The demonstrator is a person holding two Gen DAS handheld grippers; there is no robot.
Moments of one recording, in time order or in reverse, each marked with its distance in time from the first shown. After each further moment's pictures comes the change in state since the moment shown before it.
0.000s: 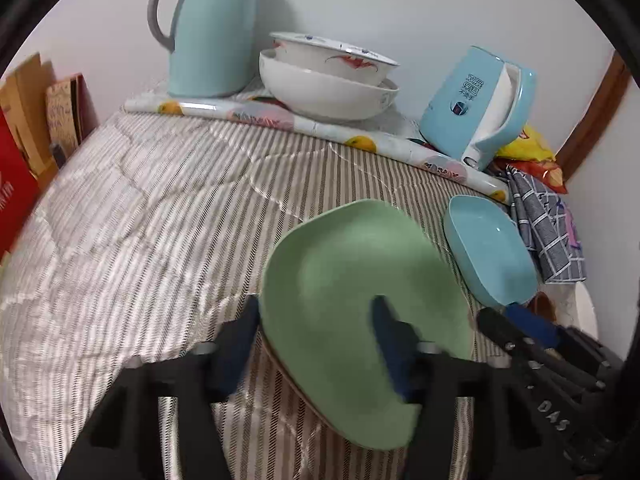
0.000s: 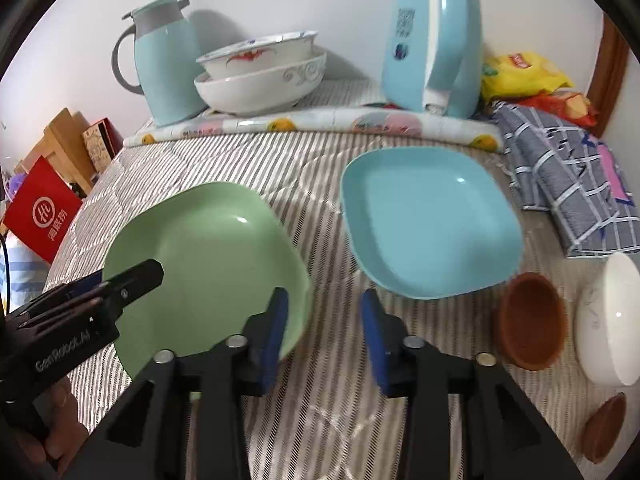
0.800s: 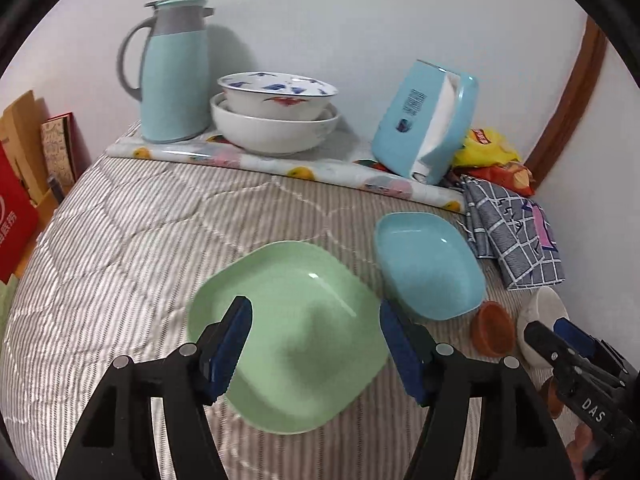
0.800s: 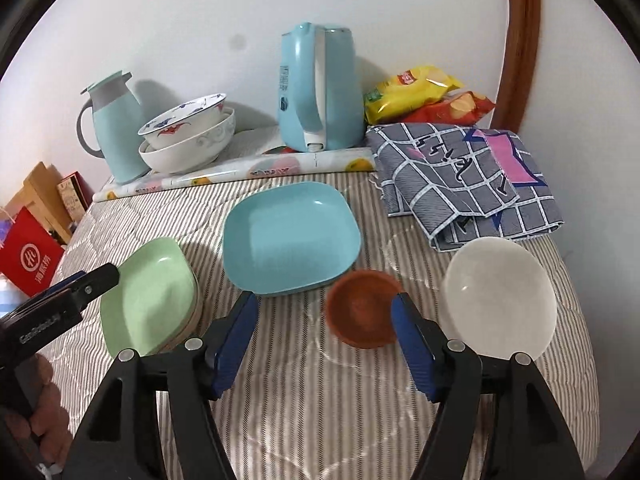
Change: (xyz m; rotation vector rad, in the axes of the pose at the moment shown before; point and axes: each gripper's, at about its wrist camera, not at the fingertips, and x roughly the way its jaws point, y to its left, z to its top) left arm -0.032 -0.070 0.009 0.043 -0.054 -0.028; right arm -0.079 -0.099 -0.008 0.120 -0.088 -0.088
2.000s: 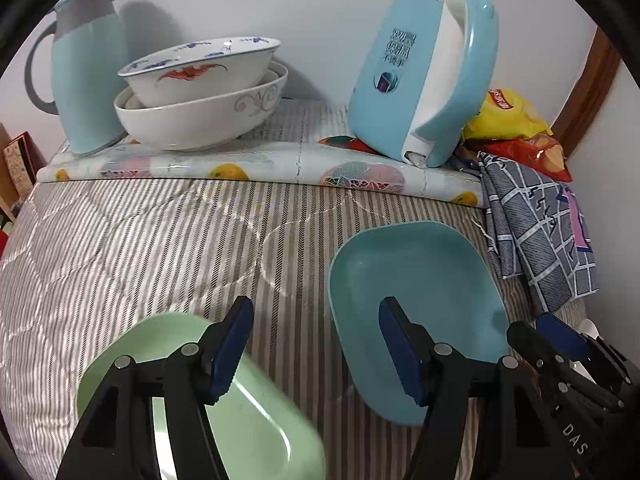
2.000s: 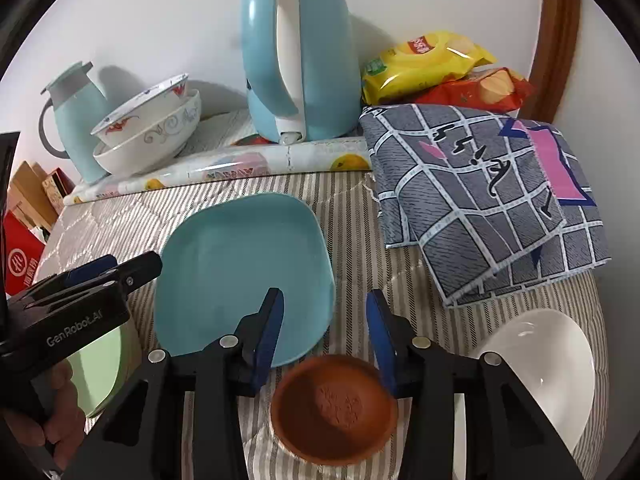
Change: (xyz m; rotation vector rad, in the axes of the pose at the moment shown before) left arm 0.112 -0.061 0.047 0.058 0.123 0.044; right arm 0.094 -0.025 0.053 -0.015 0.090 0.020
